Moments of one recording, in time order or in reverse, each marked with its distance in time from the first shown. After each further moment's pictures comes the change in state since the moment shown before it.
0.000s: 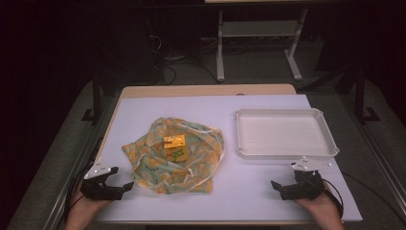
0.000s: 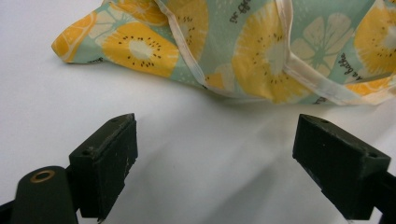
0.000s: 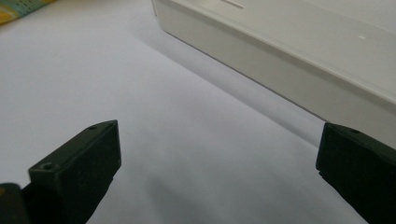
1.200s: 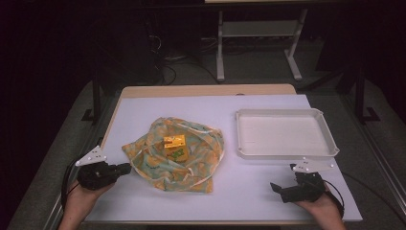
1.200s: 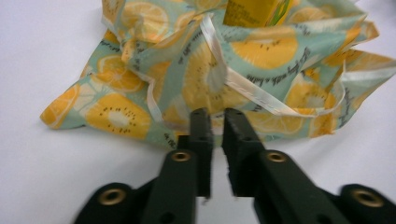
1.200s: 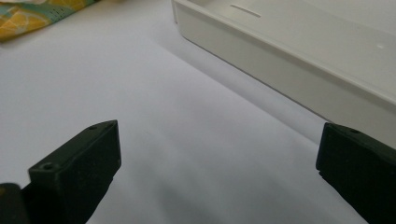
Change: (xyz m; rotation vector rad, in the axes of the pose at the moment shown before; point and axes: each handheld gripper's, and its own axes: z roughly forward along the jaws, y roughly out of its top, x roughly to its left) left arm -0.002 0.044 -0.021 -0.065 -0.118 -0.033; right arm 0.002 0.000 -0.005 -0.021 0.055 -0.018
